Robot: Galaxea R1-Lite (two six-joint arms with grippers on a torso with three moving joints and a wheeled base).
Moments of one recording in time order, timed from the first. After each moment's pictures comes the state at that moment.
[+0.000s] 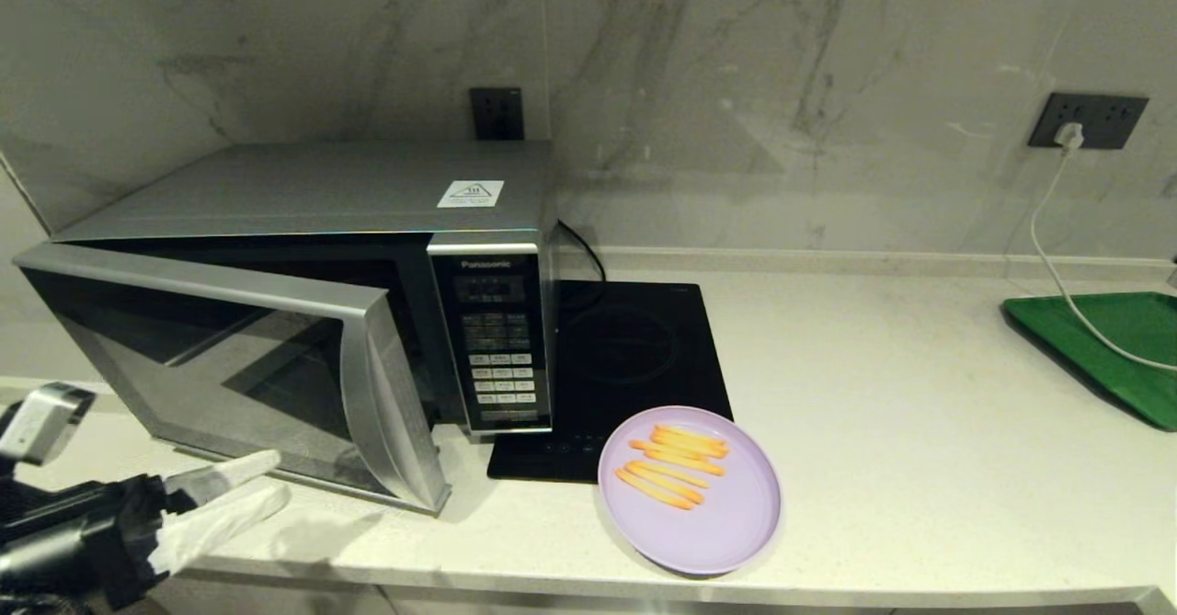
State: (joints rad) left arm 0.41 1.45 -0.20 -0.82 -1.24 -0.03; right arm 0.00 0.00 -0.11 0.26 -0.04 0.09
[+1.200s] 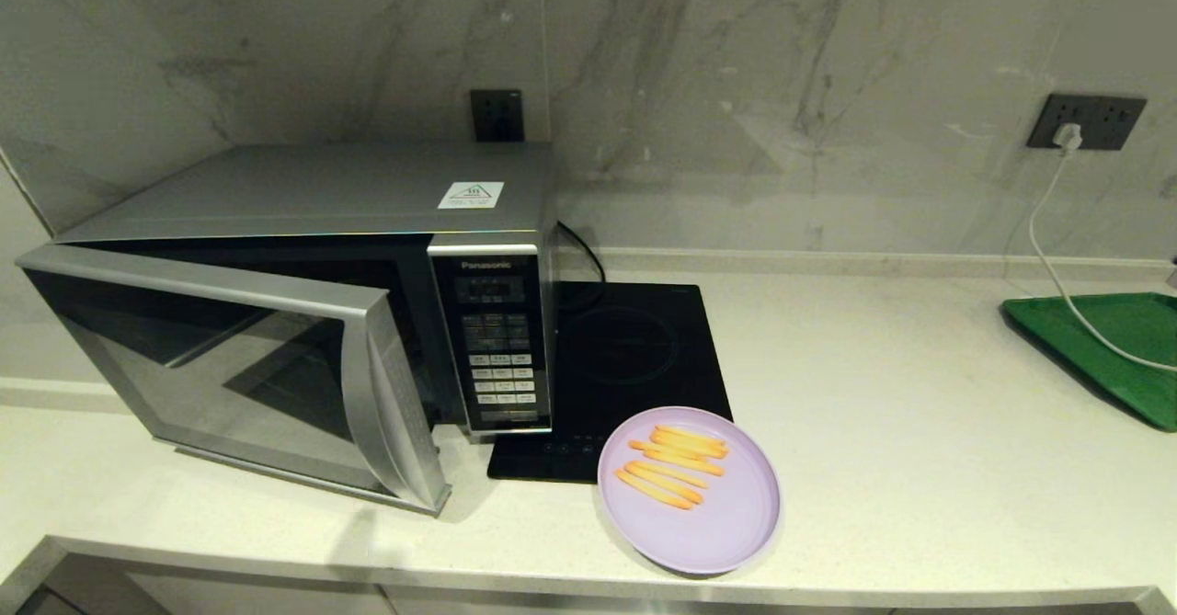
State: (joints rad) left arm 0.10 0.97 -1.25 0.45 -0.07 0.11; right arm 0.00 0.00 -0.11 0.26 -0.04 0.09
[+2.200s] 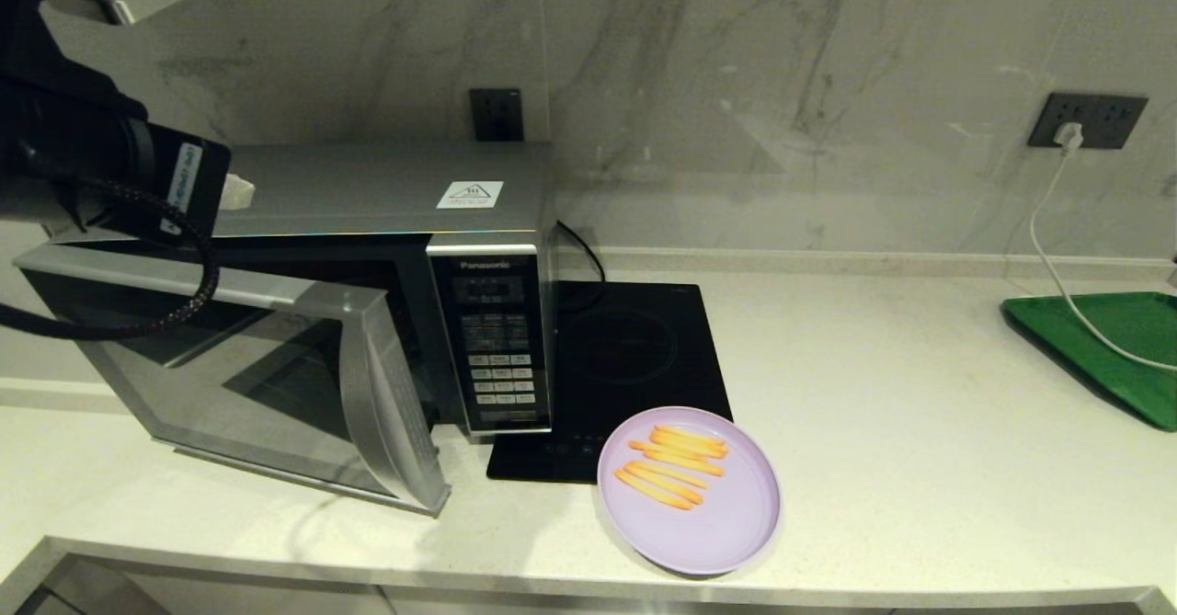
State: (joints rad) left arm -0.45 1.43 -1.67 0.72 0.39 0.08; right arm 0.00 0.00 -0.11 0.26 -0.04 0.09
